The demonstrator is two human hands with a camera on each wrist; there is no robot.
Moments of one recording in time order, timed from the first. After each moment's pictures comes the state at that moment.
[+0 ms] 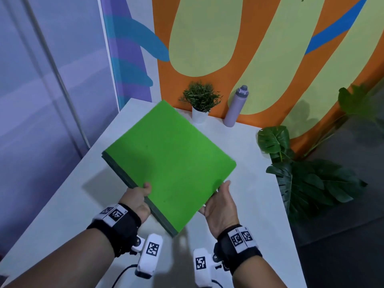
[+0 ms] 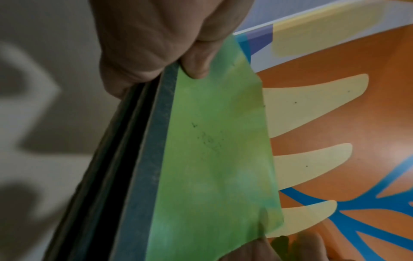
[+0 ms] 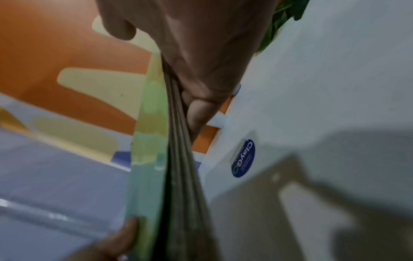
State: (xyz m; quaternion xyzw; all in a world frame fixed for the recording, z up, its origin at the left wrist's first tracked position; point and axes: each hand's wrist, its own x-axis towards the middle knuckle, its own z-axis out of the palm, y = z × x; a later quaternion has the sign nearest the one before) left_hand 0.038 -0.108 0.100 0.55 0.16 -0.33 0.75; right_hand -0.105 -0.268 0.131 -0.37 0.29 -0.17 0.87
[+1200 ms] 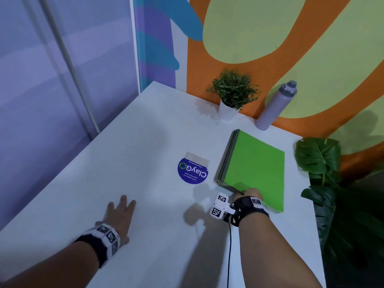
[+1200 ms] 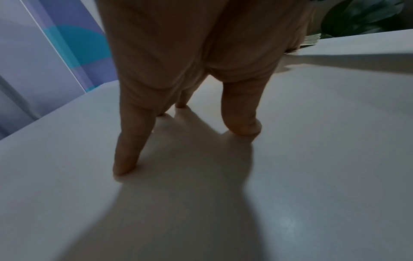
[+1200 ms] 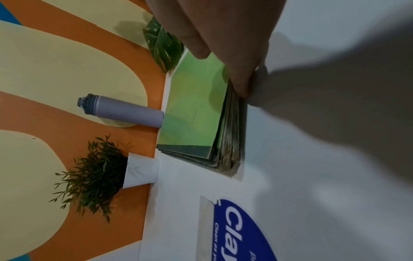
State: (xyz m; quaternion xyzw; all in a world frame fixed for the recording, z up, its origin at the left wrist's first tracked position) left_hand 0.079 -0.066 -0.007 0.91 -0.16 -0.38 -0.07; right_hand 0.004 -0.419 0.046 -0.76 0.55 0.11 0.34
